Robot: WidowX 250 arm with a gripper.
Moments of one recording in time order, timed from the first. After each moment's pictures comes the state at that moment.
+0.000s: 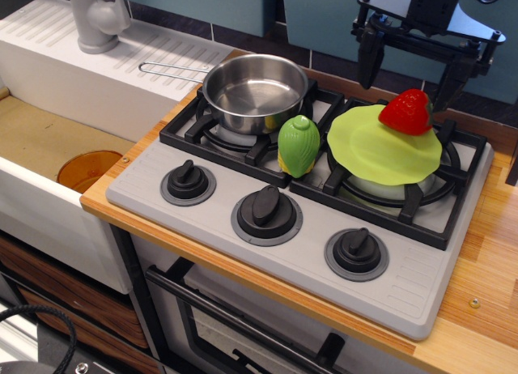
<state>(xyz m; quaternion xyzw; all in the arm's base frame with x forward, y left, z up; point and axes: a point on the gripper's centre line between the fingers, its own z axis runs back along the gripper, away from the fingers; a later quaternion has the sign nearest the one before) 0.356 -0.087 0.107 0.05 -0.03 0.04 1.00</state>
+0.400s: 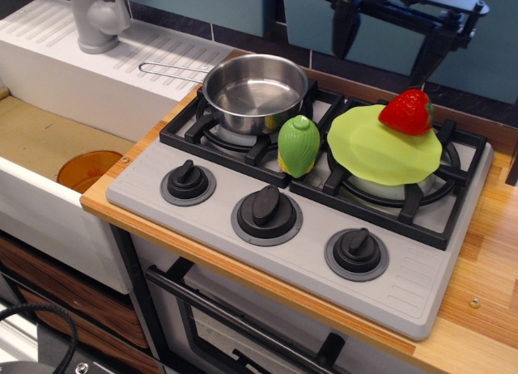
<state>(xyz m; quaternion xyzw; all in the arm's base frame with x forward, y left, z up) 0.341 -0.068 0.134 0.08 -0.07 0.05 0.99</state>
